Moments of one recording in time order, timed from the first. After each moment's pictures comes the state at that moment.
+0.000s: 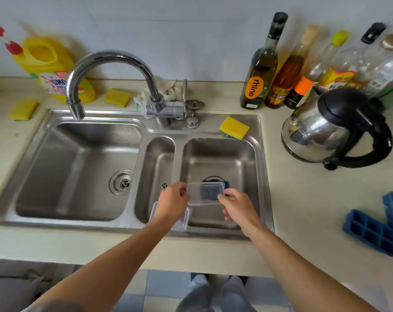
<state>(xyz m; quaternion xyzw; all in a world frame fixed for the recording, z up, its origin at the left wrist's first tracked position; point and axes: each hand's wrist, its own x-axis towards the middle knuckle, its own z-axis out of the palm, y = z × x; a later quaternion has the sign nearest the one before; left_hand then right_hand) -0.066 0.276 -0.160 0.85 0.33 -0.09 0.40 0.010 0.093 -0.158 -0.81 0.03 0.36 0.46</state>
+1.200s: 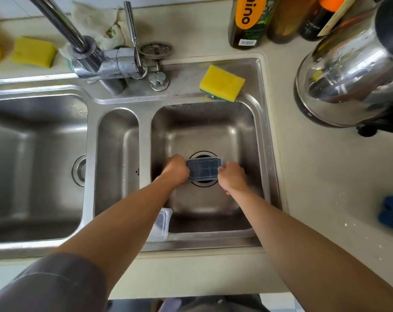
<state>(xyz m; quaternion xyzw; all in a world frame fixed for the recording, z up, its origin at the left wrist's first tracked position) 0.055 0.274 -0.297 0.82 0.35 -0.32 0.33 0.087 0.108 -0.305 -0.87 0.12 0.38 0.29</state>
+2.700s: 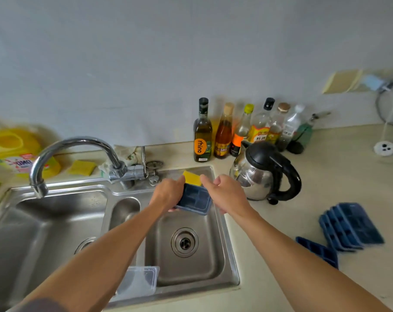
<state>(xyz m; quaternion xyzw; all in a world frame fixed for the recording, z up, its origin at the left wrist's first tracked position) 0.096 0.240 -0.034 0.85 0.28 -0.10 0.43 0.113 0.062 0.008 -0.91 -0.03 0.17 0.37</state>
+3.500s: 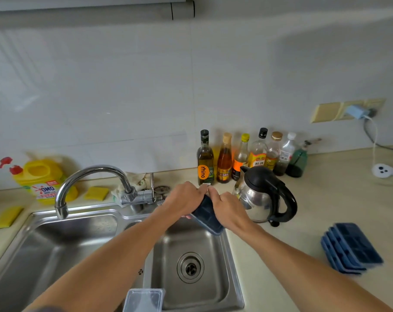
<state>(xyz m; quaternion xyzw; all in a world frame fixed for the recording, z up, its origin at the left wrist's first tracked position) 0.096 0.205 0.060 1.00 -0.01 -0.10 -0.01 0.113 0.056 0.027 -0.92 -0.20 0.10 0.32</state>
